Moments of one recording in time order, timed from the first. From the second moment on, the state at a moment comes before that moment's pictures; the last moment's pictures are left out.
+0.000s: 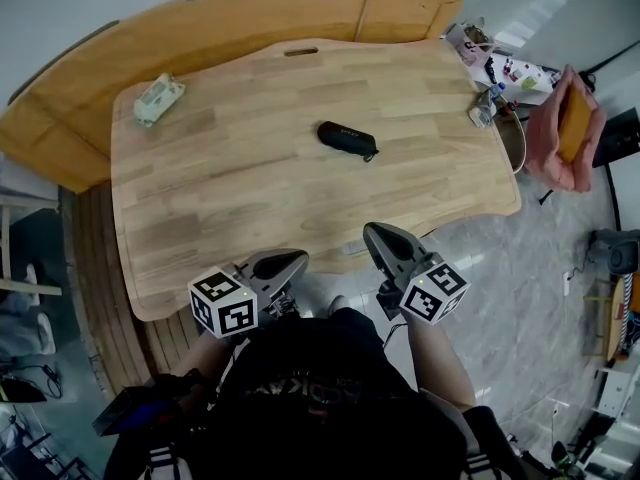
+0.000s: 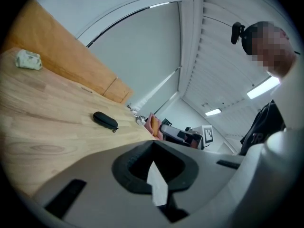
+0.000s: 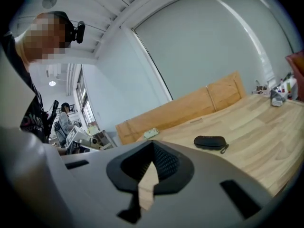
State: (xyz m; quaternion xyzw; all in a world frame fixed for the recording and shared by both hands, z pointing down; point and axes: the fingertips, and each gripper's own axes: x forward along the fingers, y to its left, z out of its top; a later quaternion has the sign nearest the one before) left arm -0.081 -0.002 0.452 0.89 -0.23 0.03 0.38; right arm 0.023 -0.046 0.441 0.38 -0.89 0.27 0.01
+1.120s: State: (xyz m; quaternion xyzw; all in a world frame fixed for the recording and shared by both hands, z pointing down) left arm -0.073 -0.040 0.457 0.83 -0.40 -0.01 0.38; right arm 0.067 -0.255 0.584 0.26 -0.89 0.18 0.32
